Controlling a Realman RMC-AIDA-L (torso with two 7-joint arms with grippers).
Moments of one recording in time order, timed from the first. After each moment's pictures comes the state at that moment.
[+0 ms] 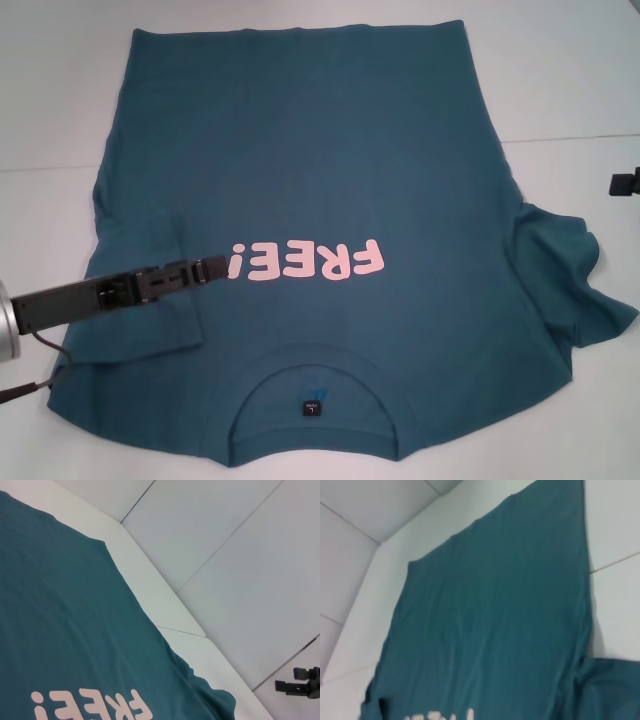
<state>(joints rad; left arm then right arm) -0.47 -2.16 0.68 0.88 1.97 1.48 -2.06 0.53 1.78 -0.60 -0.71 -2.12 -1.43 2.42</state>
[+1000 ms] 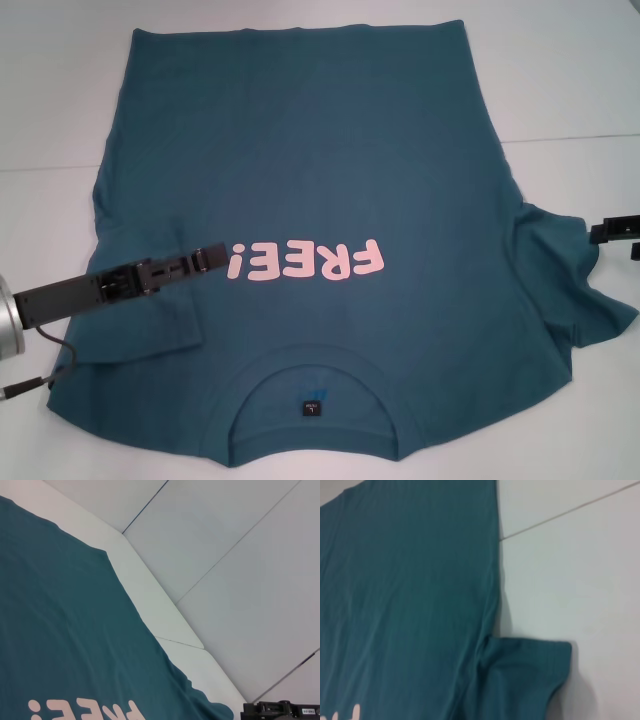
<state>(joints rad) -0.47 -2.16 0.67 0.85 1.94 1.47 -2.06 0.65 1.81 -0.60 -0.53 -2.41 -1.14 2.44</state>
